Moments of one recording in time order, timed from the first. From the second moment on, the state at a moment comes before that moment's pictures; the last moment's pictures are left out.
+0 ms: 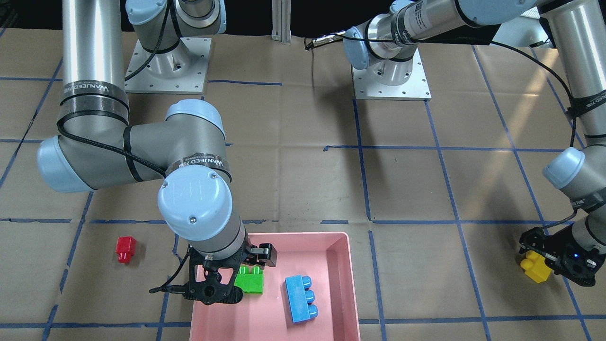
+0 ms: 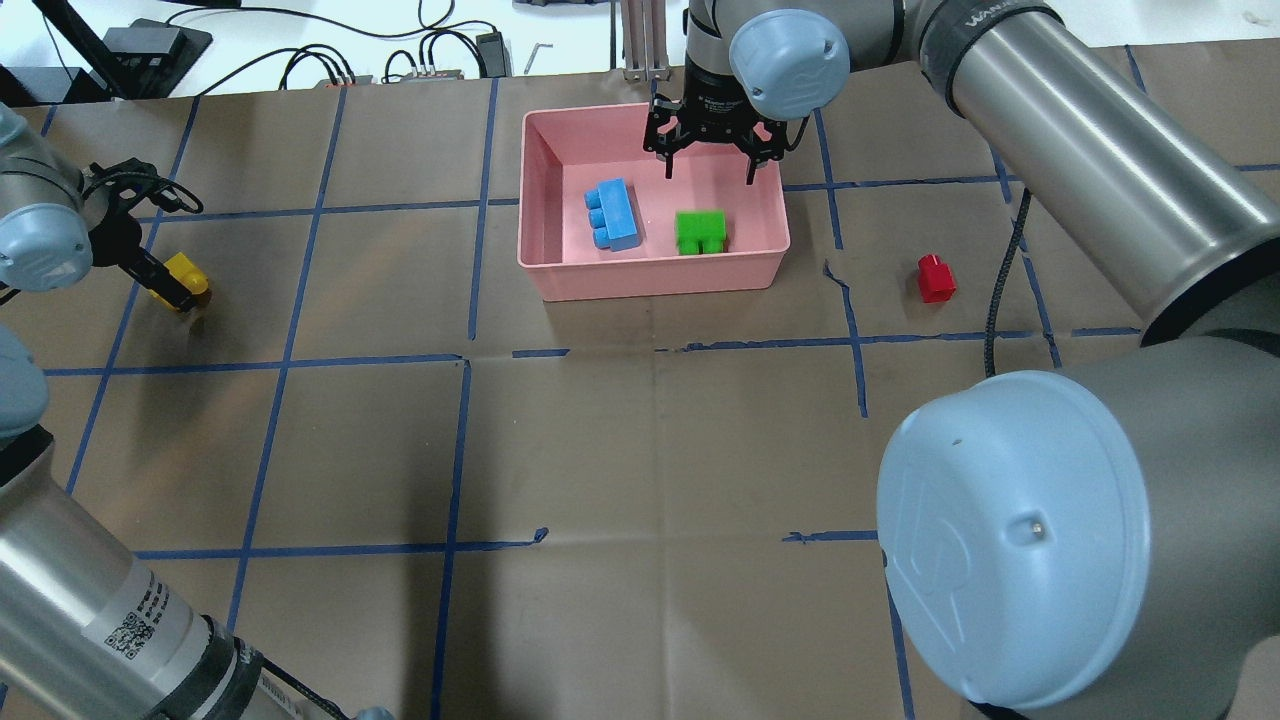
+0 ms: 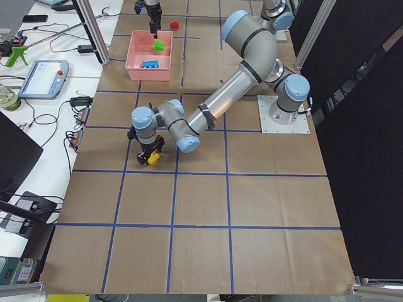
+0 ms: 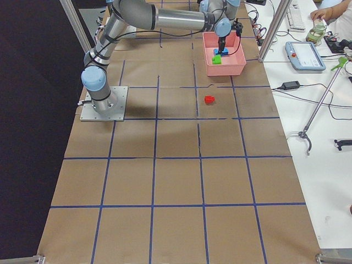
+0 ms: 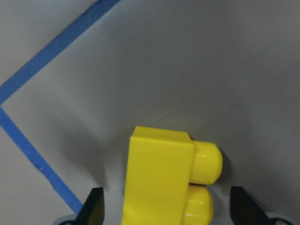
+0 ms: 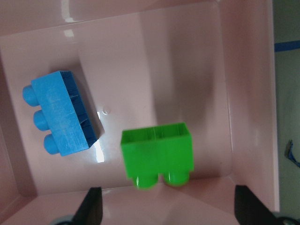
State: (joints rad) left arm -1.00 -2.26 -1.47 -0.93 1.61 1.23; right arm 1.79 -0.91 1.11 -1.77 -1.51 0.33
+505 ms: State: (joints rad) left arm -1.00 -2.27 -1.46 -0.93 1.61 1.23; right arm 1.76 -0.95 1.12 -1.74 -1.52 0.30
